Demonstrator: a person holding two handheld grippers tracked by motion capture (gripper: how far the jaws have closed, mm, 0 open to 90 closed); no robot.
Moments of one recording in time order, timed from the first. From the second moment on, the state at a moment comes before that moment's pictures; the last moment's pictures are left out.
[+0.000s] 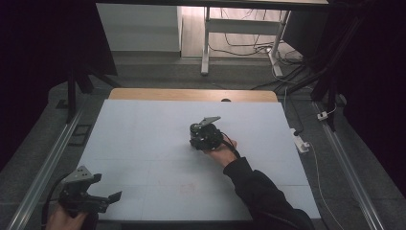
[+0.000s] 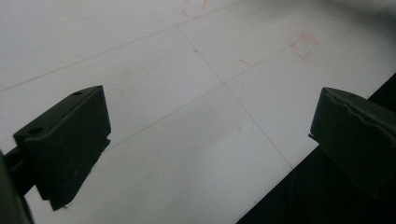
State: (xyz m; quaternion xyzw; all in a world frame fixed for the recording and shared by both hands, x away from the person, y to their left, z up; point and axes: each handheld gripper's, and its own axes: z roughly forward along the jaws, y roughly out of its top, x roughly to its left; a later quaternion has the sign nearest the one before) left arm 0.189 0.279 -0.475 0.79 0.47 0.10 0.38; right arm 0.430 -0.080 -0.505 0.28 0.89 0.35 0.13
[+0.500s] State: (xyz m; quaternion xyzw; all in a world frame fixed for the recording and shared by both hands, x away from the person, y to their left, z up) left arm 0.199 0.270 -0.474 0.80 0.43 0.09 0.41; right arm 0.431 -0.081 -0.506 0.27 0.88 0.35 0.13
